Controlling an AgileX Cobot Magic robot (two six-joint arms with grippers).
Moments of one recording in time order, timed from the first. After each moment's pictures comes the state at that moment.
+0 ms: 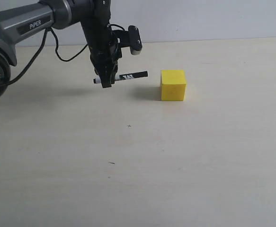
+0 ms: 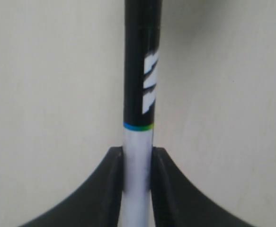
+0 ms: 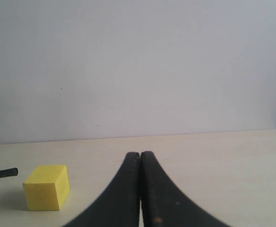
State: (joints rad) left arm -0.51 2.51 -2.27 0.01 1.22 0.99; right arm -0.11 0.01 0.00 -0.05 0.07 0.08
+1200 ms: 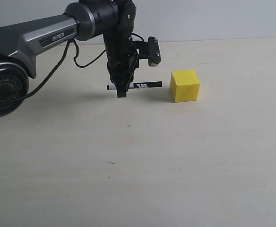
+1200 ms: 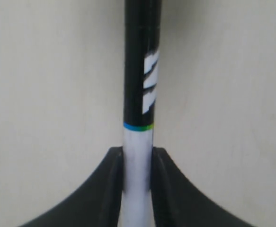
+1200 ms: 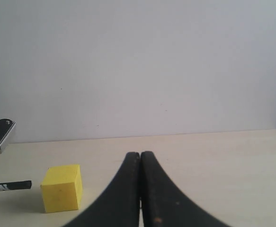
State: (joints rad) left arm -0.61 2.53 -2.28 0.07 1.21 0.93; right arm -0.11 0.01 0.00 -0.05 0.07 0.08
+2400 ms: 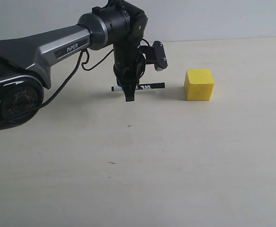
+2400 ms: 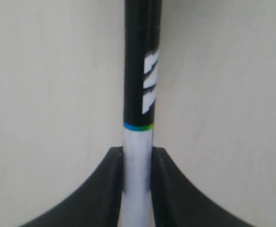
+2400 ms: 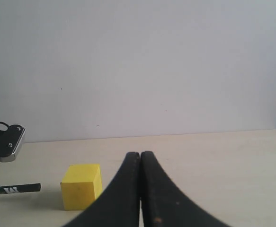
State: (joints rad) left arm -0.65 2.59 -2.34 0.16 1.21 0.82; right arm -0.11 0.01 0.00 -0.05 0.07 0.08
